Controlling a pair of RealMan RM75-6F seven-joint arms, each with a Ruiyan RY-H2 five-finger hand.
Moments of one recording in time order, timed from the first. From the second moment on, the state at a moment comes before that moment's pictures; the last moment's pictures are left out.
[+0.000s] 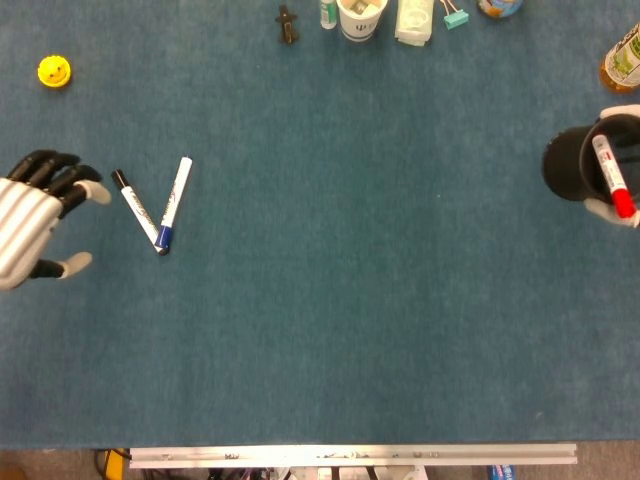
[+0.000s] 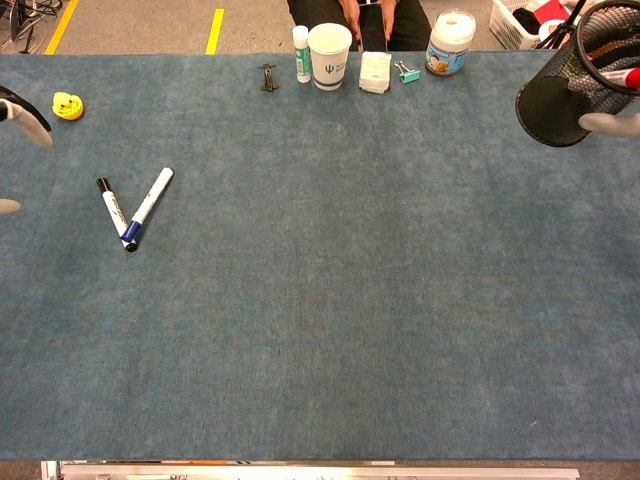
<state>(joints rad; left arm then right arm) -0.36 -1.02 -0.02 -1.59 1.72 1.21 -0.13 0.33 -1.17 0.11 -1.61 -1.49 1.30 0.73</state>
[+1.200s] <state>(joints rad) -0.62 -1.39 0.14 -0.92 1.90 1.15 -0.36 0.28 -1.13 0.10 -1.65 -1.50 1.32 0.72</state>
